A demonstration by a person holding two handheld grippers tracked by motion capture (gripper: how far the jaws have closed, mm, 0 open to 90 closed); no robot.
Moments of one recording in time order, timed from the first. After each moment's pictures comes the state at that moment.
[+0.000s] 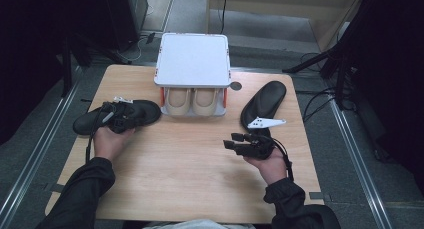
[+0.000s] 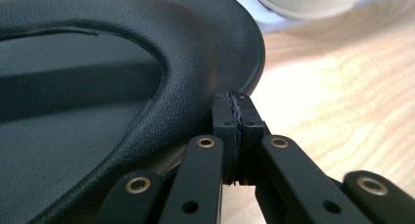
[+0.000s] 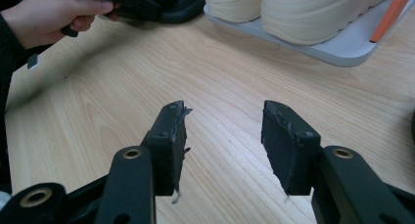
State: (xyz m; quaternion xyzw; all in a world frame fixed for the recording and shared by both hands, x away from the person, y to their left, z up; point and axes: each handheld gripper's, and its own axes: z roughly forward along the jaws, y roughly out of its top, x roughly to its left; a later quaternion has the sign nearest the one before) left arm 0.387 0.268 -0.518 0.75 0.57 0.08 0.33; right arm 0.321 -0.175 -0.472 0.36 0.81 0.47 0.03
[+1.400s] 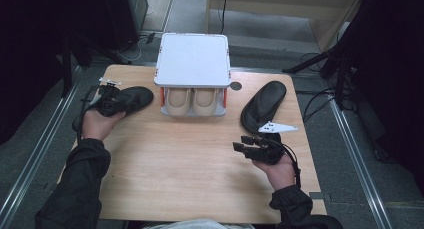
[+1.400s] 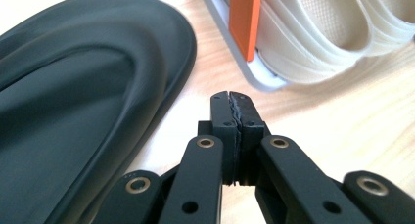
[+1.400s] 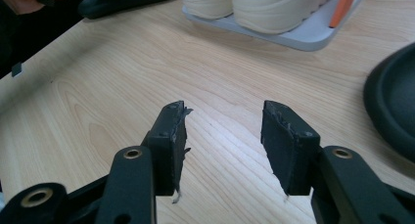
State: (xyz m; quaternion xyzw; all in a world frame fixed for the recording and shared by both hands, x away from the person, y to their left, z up) left arm 0.405 0.306 -0.474 0.74 0.57 0.08 0.36; right arm 0.309 -0.198 -0.473 0.39 0.79 0.47 0.05
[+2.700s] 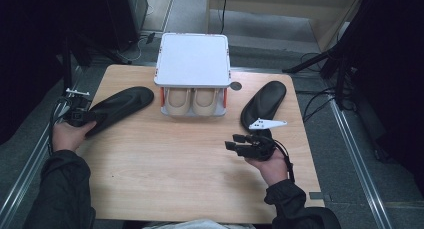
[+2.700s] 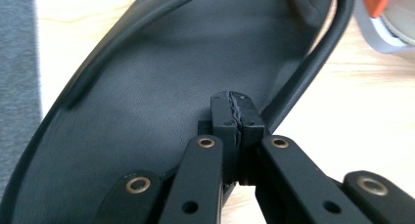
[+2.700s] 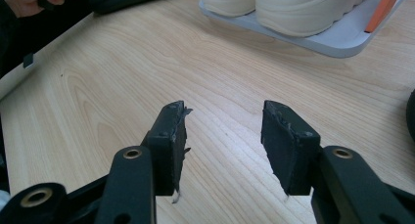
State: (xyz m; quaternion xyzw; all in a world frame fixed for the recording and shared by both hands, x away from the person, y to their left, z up) left arm 0.383 0.383 -0.508 0.70 0.63 0.08 0.32; right arm 0.320 -0.179 -0.475 0.37 0.80 0.46 0.03
